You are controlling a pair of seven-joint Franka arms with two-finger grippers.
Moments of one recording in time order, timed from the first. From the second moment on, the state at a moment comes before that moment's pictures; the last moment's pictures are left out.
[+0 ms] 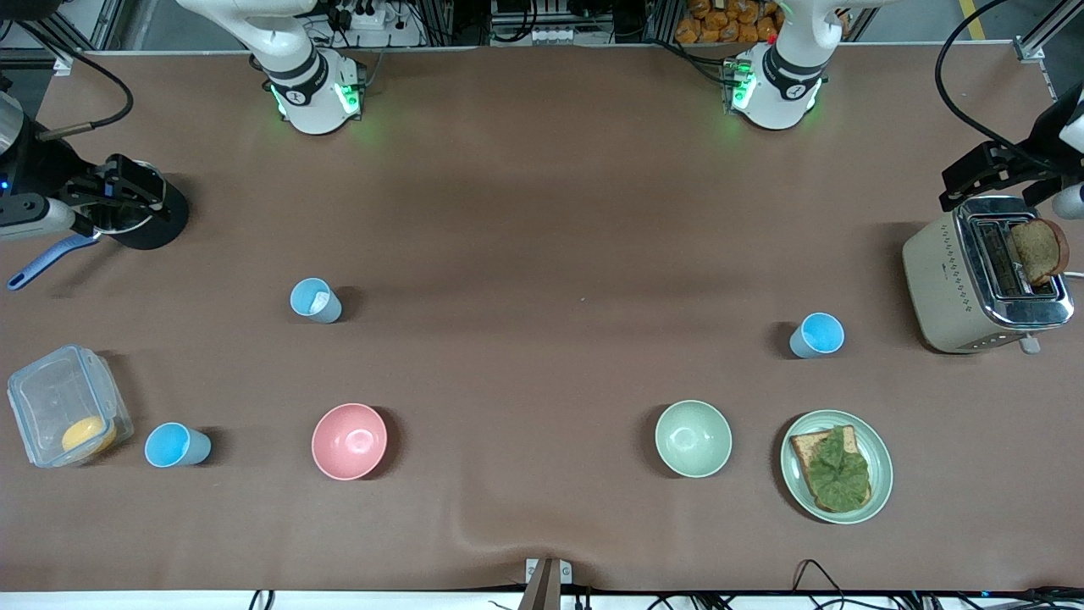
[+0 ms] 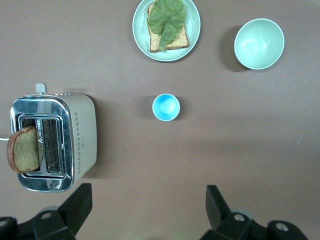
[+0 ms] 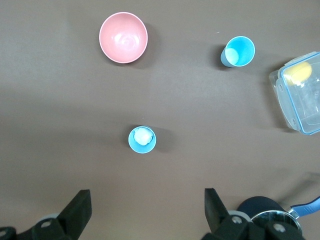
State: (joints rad) left arm 0.00 -0.01 -0.06 -1.49 0.03 1.48 -0.10; right arm -0.03 -0.01 0.07 -1.55 0.03 1.53 -0.13
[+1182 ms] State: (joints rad) left arm 0.00 0.12 -0.06 -1.61 0.03 1.70 -0.09; right arm -0.07 0.01 0.06 -1.55 0.03 1.47 -0.13
